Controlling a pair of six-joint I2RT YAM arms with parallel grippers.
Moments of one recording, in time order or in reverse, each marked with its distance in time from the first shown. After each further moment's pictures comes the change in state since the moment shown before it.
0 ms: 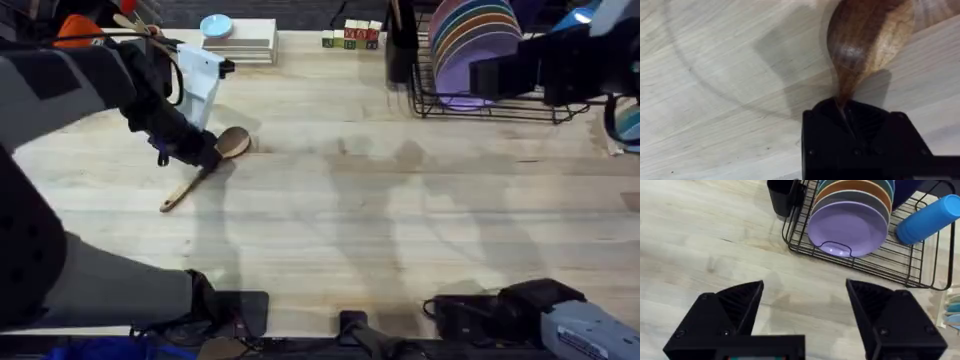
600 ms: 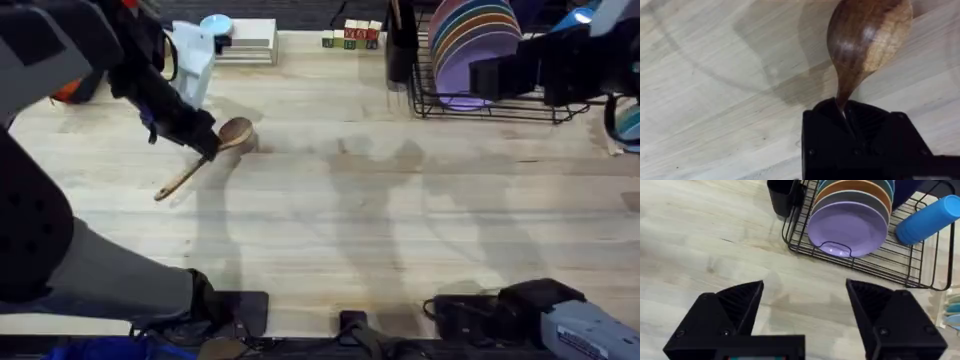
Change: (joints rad) left arm -0.013 0.053 0.213 -0.233 0.051 -0.005; right arm 0.000 0.000 0.000 0.000 0.000 -0.003
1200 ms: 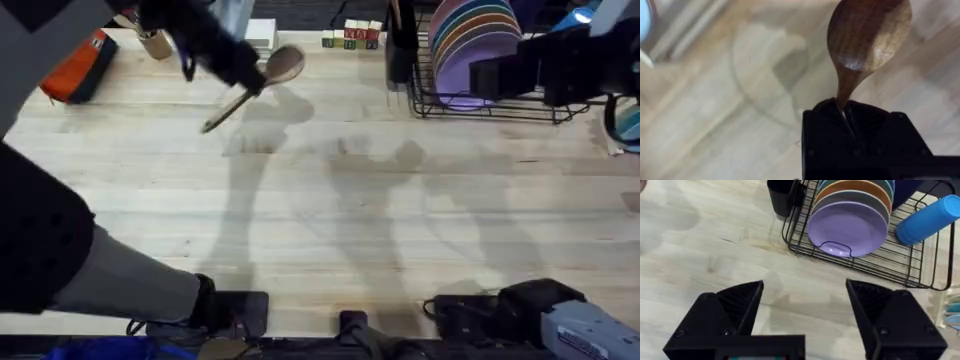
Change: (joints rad) left arm -0.256 0.000 0.303 0.022 0.123 -0.045; right arm 0.000 0.000 0.000 0.000 0.000 0.000
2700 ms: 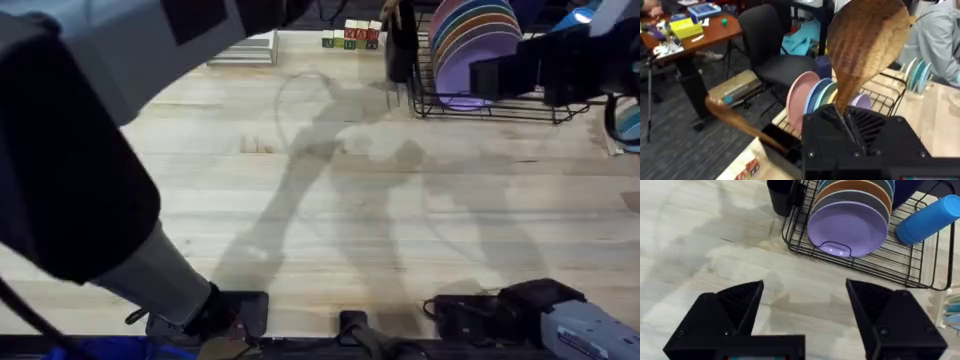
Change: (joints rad) left arm -0.378 0.132 0.048 1.183 0.325 -0.519; right arm 0.000 0.000 0.000 0.000 0.000 0.000
